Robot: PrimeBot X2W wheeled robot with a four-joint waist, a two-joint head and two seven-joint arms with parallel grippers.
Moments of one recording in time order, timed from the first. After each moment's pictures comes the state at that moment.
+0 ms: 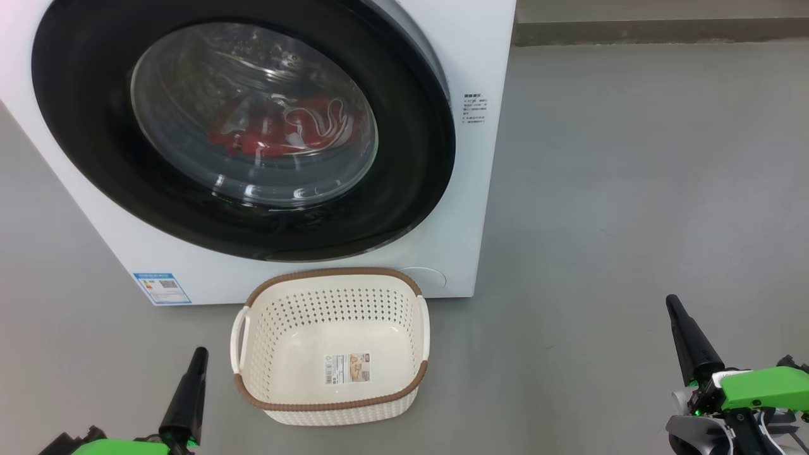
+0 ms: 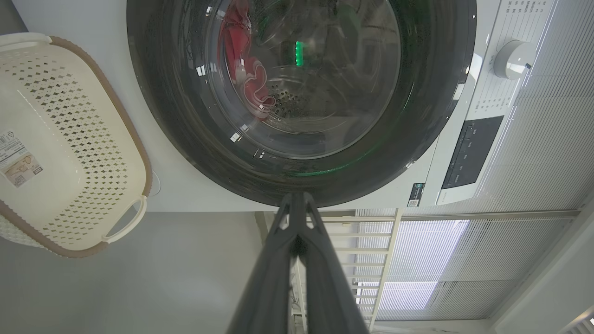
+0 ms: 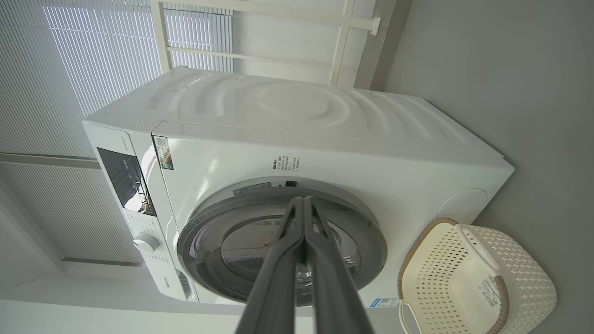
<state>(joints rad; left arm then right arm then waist) -0.07 0.04 0.08 0.26 -1.62 -0.12 0.11 -0.06 -0.04 -0.13 0.27 1.62 0.12 0.11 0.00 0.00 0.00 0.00</state>
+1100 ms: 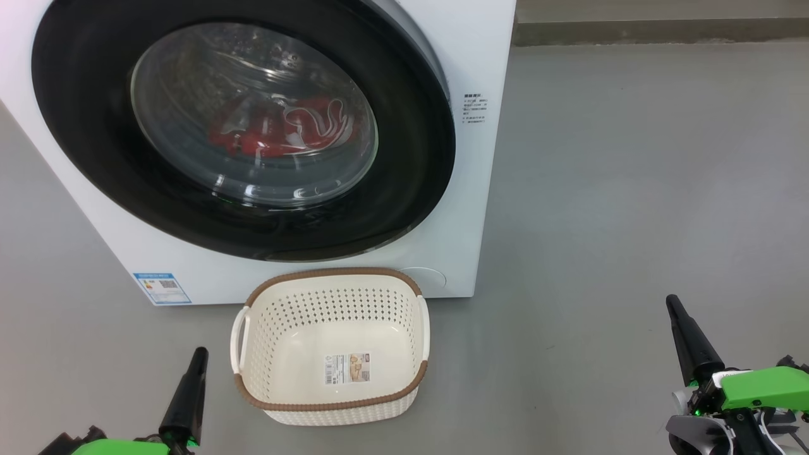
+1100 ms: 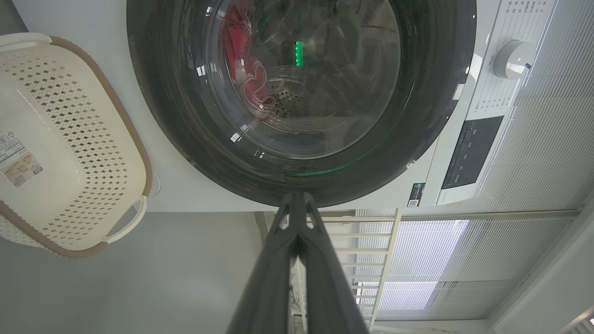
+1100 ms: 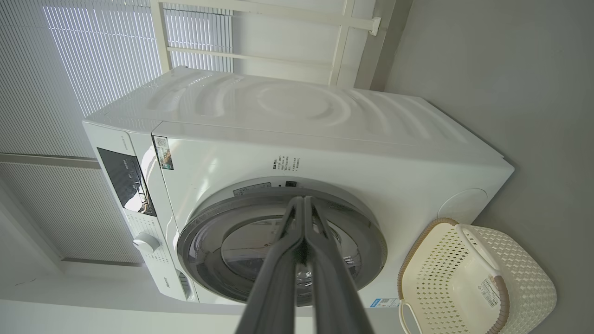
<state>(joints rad) -0.07 0.04 0.08 0.26 -1.62 -0.12 0.11 -0.06 -0.04 -0.13 0.27 1.62 0.12 0.11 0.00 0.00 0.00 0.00</state>
